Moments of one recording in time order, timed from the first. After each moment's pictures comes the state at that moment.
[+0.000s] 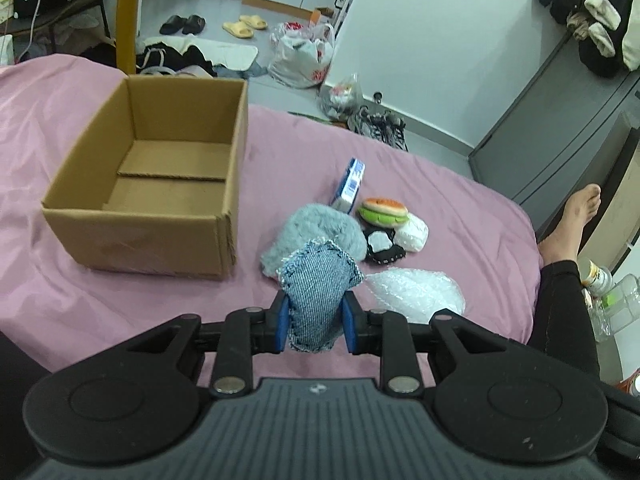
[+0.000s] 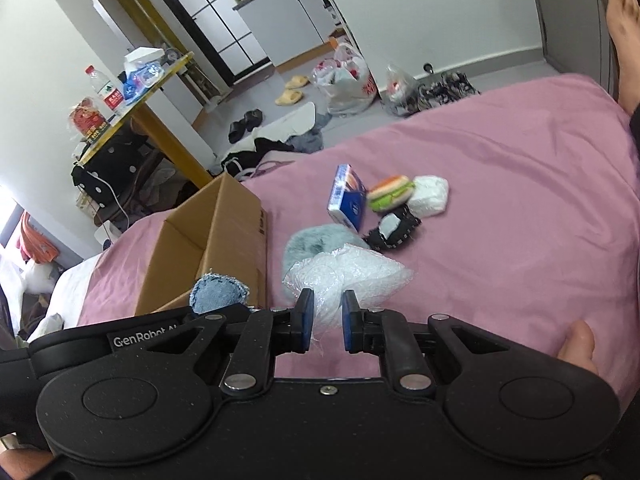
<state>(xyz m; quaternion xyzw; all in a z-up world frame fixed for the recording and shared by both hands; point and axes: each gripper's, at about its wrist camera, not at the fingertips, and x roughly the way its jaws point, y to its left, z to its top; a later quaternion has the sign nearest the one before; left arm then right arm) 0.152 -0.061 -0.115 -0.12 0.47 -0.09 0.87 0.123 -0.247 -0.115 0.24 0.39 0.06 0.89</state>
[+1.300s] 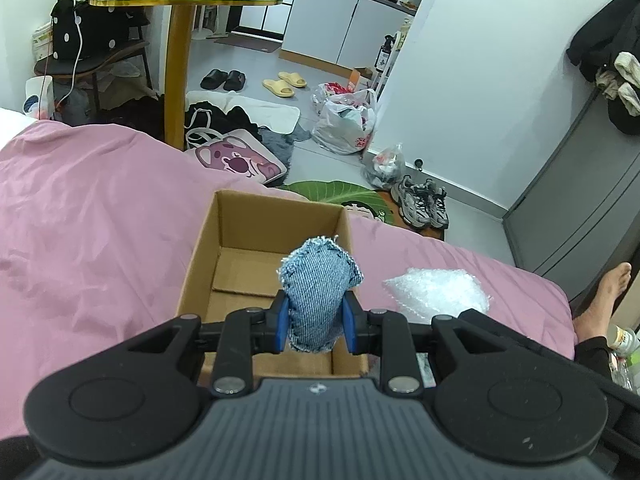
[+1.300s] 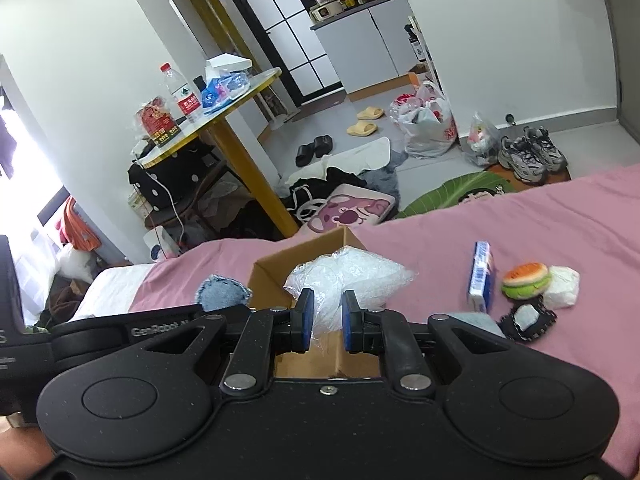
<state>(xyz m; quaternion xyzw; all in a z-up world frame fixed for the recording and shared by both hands) 0.210 0.033 -0.070 -0.12 0.41 -0.04 0.90 0.189 -0.158 -0.066 0.21 0.33 0.14 0.91</state>
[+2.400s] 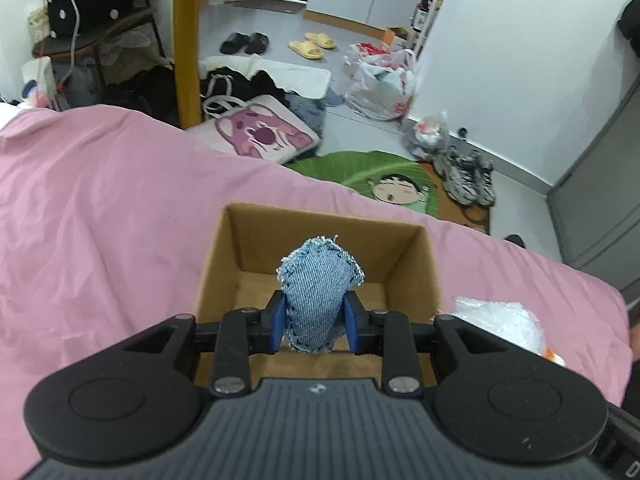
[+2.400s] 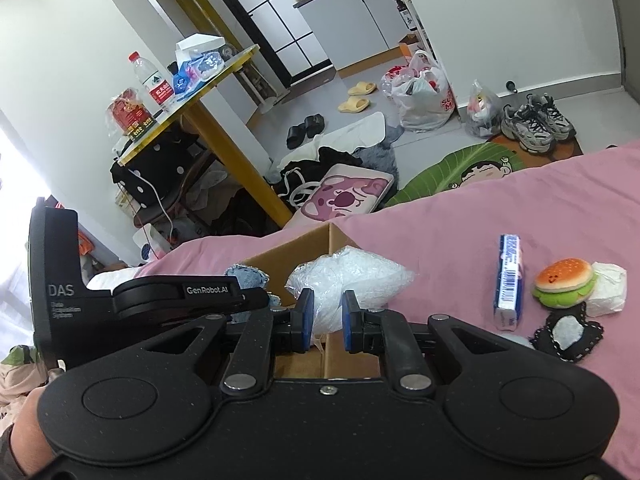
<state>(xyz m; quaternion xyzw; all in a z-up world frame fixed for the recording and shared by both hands) 0.315 0.048 -0.127 -0.09 0.47 0.00 0.88 0.254 -0.146 -0.106 0.24 0.36 0.13 0.89</state>
